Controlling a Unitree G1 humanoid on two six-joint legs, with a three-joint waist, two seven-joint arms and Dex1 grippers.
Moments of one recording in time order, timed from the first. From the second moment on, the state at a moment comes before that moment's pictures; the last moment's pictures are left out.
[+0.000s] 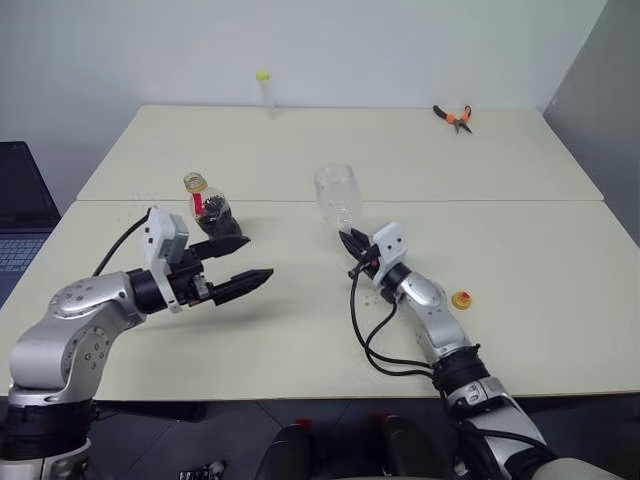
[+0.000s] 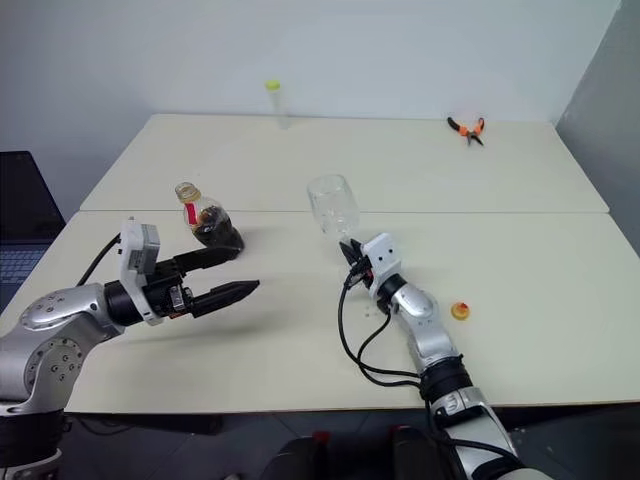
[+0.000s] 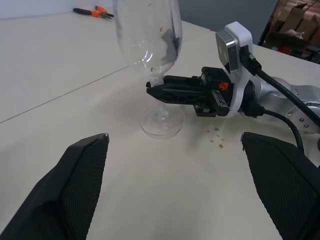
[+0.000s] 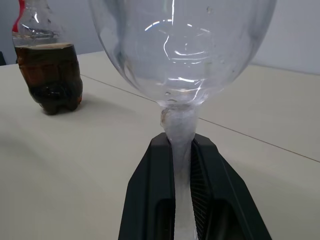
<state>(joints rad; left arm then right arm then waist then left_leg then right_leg) -0.19 0.77 0.26 -0.23 -0.68 0.57 -0.99 -0.52 -0.03 0.14 0.52 0.06 -0.24 0.47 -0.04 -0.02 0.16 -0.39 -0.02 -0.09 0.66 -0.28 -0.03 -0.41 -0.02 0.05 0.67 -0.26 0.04</state>
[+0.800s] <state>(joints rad) -0.22 0.76 0.22 -0.22 -0.66 0.55 -1.00 -0.47 -0.04 0.14 0.45 0.07 -0.23 0.51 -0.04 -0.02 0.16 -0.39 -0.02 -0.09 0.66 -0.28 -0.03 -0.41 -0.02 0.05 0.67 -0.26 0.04</state>
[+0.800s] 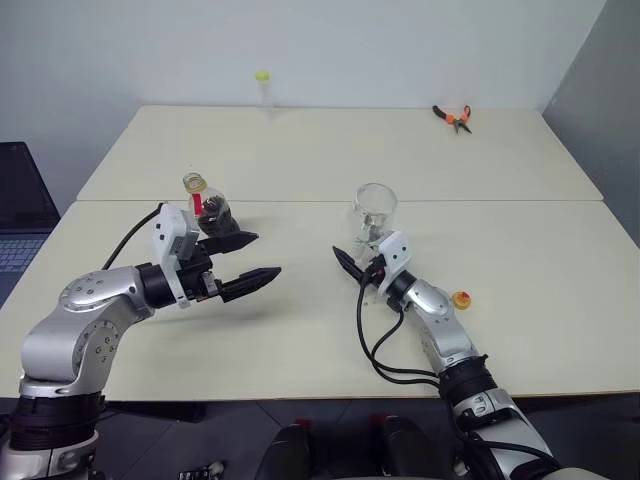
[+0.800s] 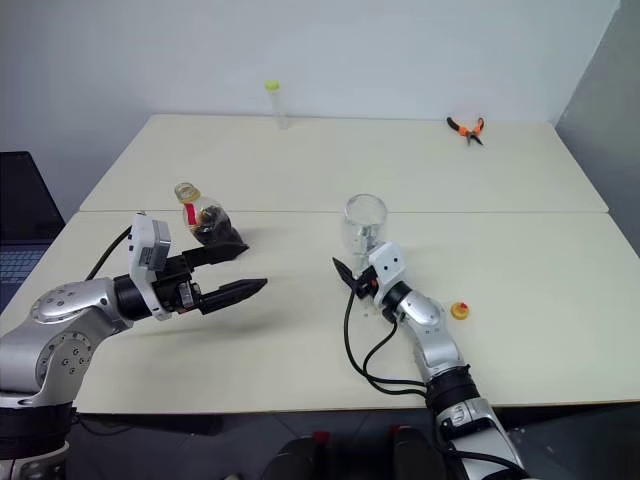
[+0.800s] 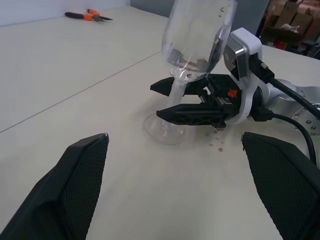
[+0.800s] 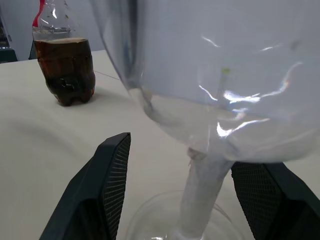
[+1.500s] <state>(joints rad) -0.25 0.74 0.22 -0.19 -0.64 0.52 -1.00 -0.43 -0.14 0.18 0.39 -0.05 -0.15 0.45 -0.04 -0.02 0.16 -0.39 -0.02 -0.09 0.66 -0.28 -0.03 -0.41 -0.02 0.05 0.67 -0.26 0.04</state>
